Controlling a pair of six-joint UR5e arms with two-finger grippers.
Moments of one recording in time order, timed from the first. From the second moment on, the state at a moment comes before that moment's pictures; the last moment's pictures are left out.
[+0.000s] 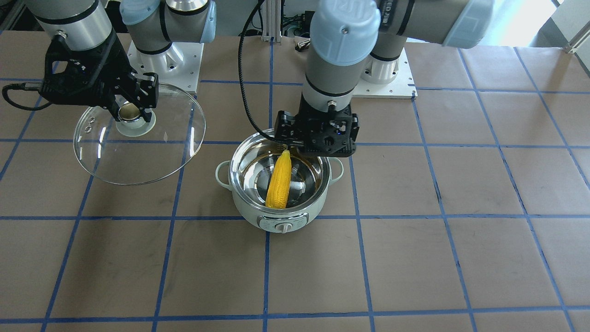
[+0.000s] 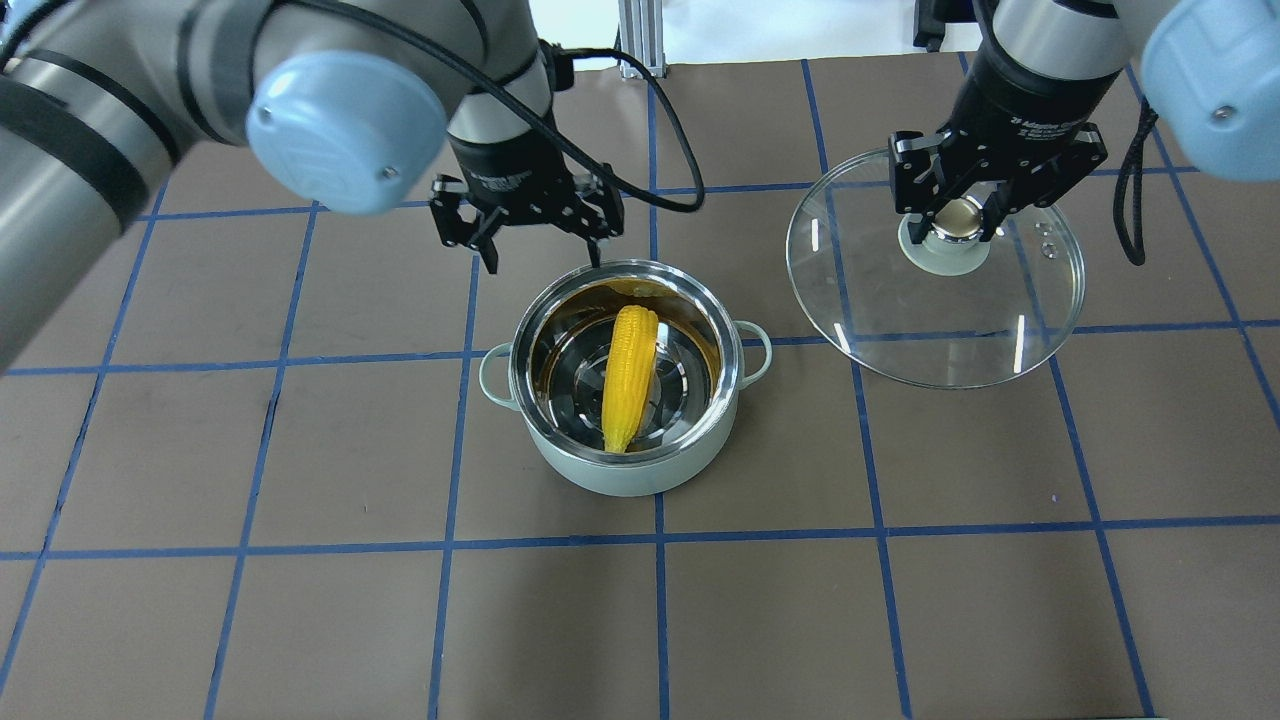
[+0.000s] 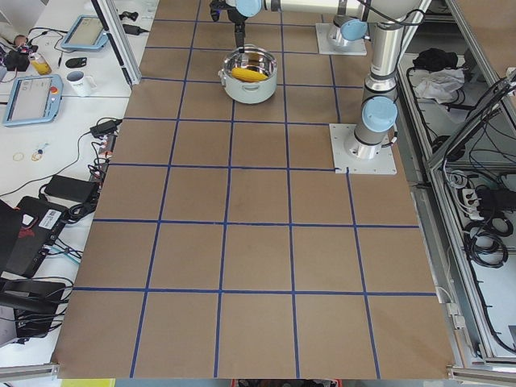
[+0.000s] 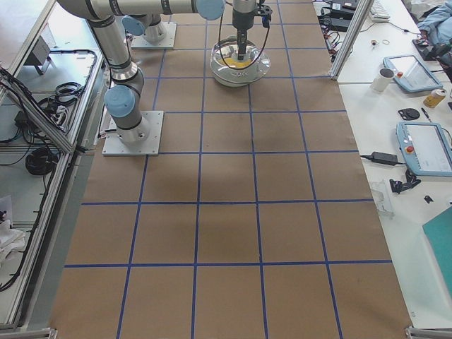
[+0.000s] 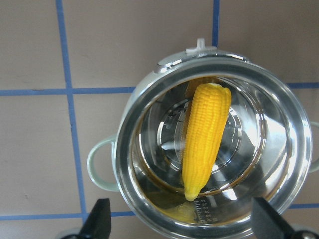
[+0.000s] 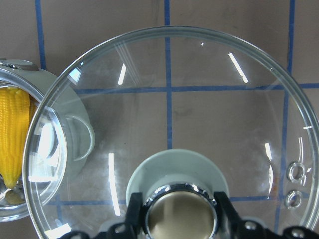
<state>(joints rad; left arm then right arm) -1.83 -1.79 -1.45 -1.55 1.52 -0.25 1.57 -1.58 1.55 -1.54 -1.57 0.01</state>
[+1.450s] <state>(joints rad) -1.48 -1.66 -1.33 -1.63 1.58 0.02 2.02 -1.29 1.49 -1.82 -1.57 0.56</state>
